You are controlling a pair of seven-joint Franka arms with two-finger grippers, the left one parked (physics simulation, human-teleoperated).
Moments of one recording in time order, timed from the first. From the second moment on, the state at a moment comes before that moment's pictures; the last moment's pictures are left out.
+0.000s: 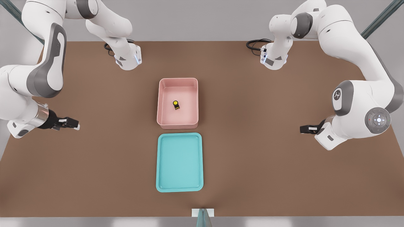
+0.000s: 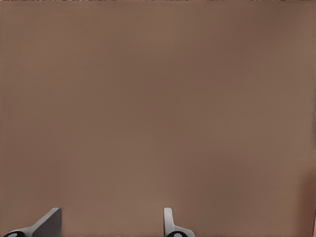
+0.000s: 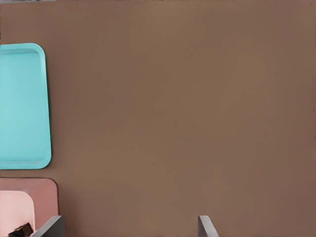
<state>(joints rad) -0.12 0.29 0.03 -1.39 0.07 1.63 -0.09</state>
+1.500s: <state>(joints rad) 0.68 0.23 0.04 -2.24 0.17 2.46 0.57</state>
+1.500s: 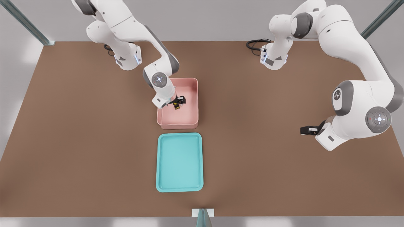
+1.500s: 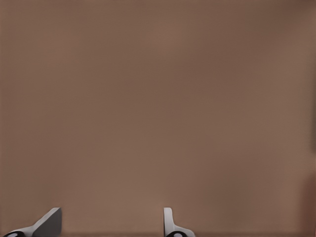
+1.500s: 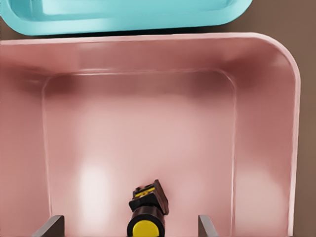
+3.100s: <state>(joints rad) 0.54 0.51 -0.04 -1.64 0.22 2.36 0.50</state>
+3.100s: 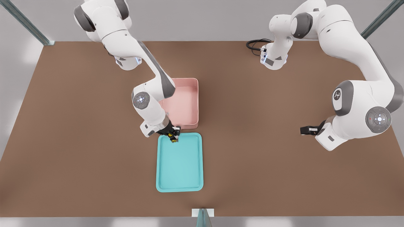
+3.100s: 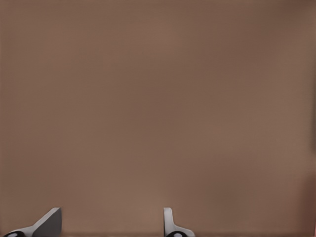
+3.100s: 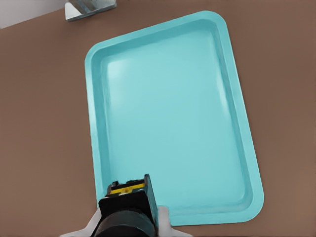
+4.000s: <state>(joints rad) 0.10 0.34 -0.05 -1.28 0.03 1.60 0.15</state>
